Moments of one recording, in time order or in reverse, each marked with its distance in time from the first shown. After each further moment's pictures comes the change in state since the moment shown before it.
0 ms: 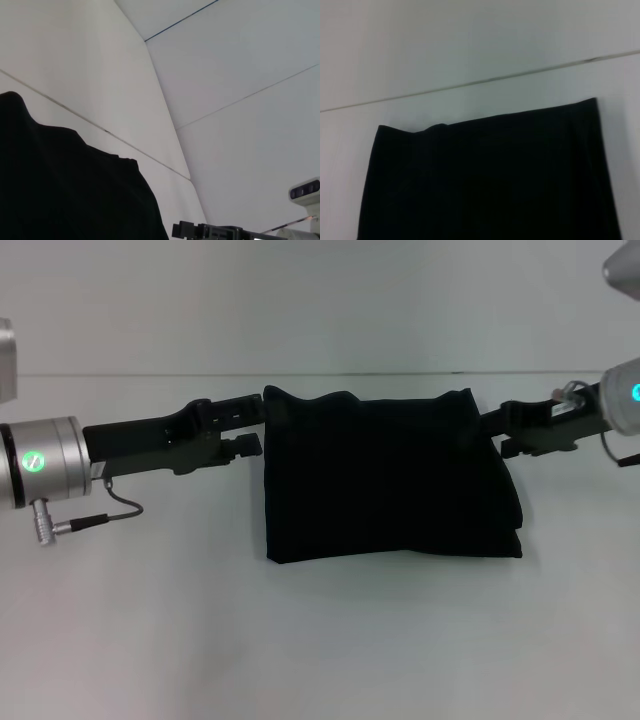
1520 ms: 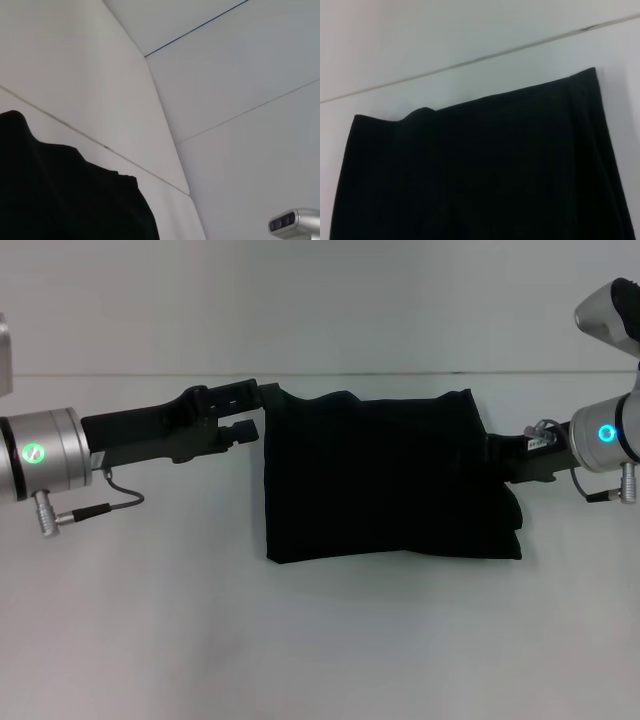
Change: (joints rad) left arm -0.006 -0.002 -0.015 -0.011 -0.021 -0.026 0.009; right arm -0.016 0.061 -0.009 0.069 -0.003 0.147 -0.008
